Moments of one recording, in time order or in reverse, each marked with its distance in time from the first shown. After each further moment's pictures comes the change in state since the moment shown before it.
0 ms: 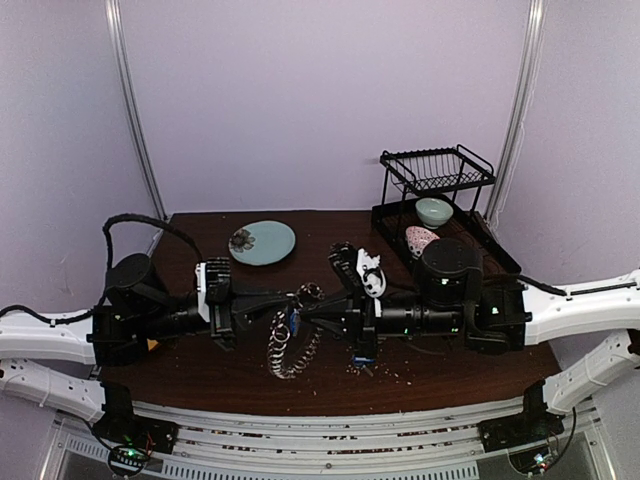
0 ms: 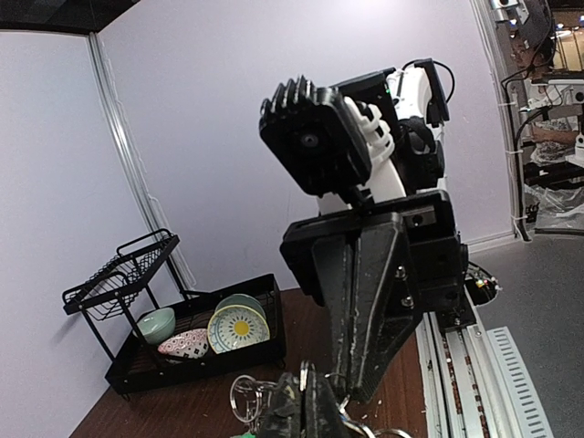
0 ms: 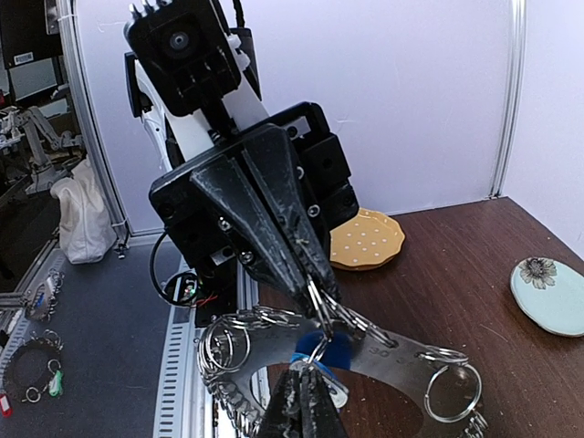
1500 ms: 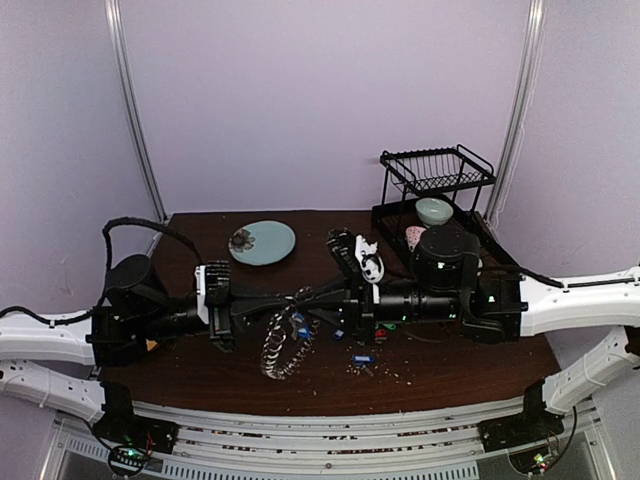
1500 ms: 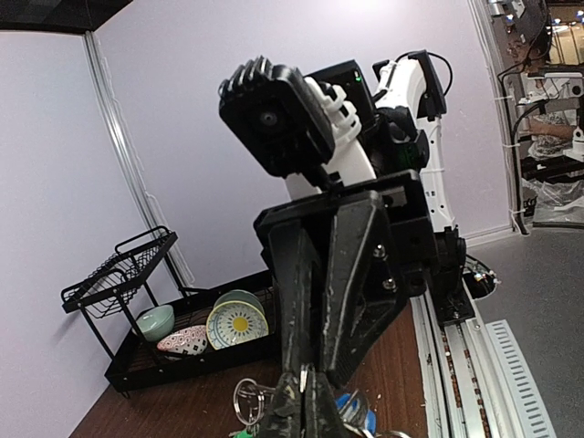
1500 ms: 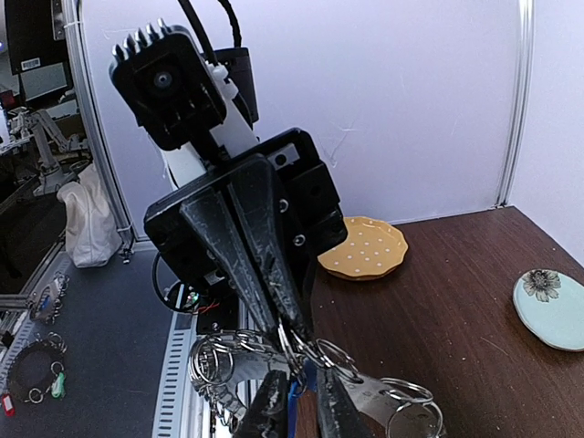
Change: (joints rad) left arm 0.006 -0.010 -0.010 -0.014 0.004 0.011; right arm -0.048 0.021 0.048 -0.008 -0.082 -0.006
